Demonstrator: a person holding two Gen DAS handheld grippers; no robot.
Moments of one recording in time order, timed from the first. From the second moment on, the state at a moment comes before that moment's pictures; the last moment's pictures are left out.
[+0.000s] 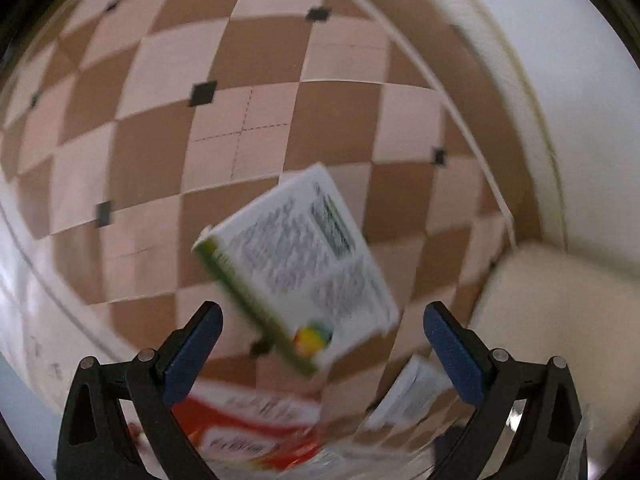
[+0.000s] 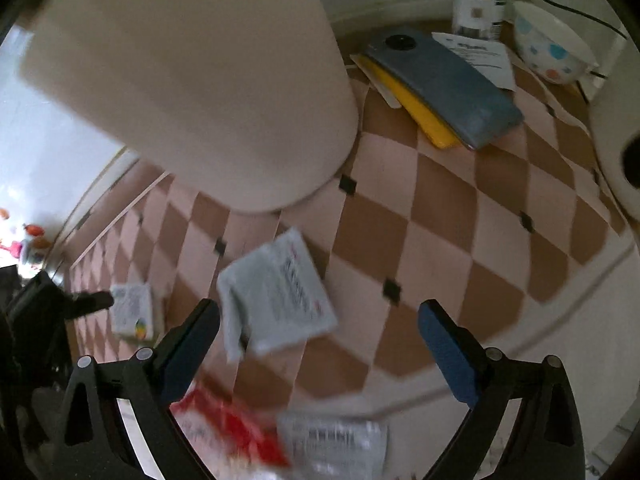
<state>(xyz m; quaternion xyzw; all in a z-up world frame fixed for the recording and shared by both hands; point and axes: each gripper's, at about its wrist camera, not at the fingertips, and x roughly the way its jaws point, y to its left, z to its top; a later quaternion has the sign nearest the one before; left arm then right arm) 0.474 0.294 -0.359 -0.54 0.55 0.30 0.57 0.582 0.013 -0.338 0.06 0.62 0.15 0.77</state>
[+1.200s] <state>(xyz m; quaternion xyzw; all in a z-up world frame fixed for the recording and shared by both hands) 0.393 0.204 -0.220 -0.10 0.50 0.31 0.80 0.527 0.031 -0.287 0.01 0.52 0.24 0.82</state>
